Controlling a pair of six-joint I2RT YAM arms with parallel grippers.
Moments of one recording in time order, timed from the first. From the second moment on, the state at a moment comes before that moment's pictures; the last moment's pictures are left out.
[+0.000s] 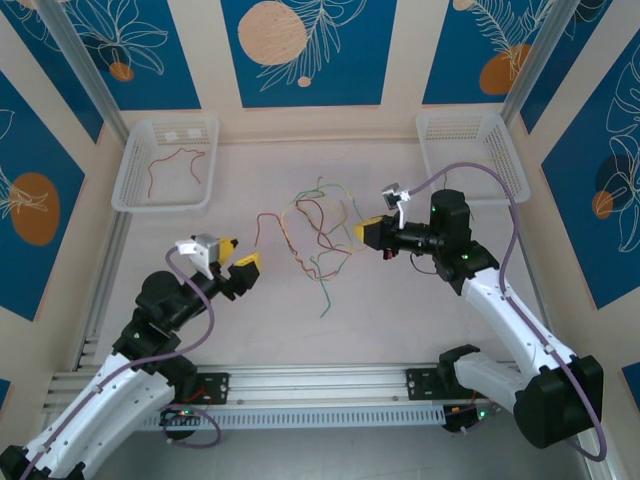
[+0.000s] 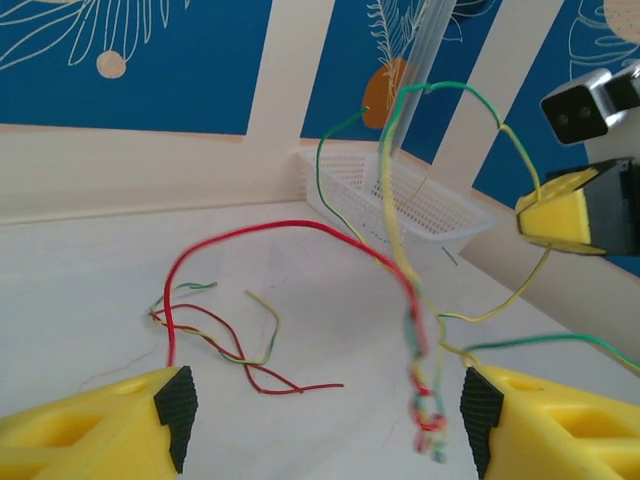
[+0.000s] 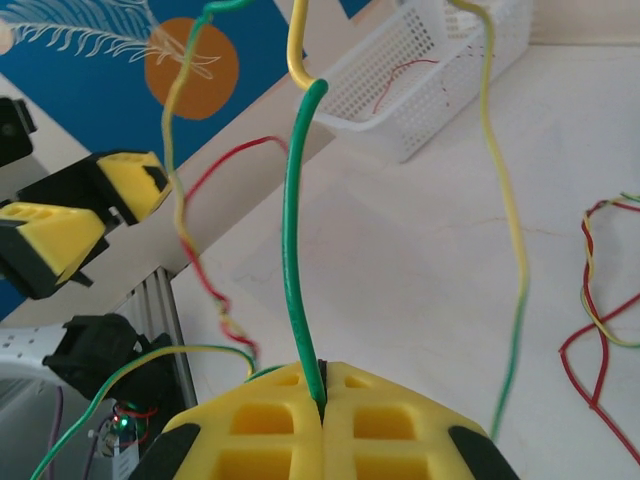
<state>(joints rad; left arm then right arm) -0.56 0.45 0.43 -0.01 0.14 -0.26 0.30 1.02 0.80 -0.14 -0.86 0.24</state>
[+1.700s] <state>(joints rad) -0.56 0.61 0.48 0.10 0.22 -0.03 0.32 1.12 0.87 -0.25 -0.83 0.16</state>
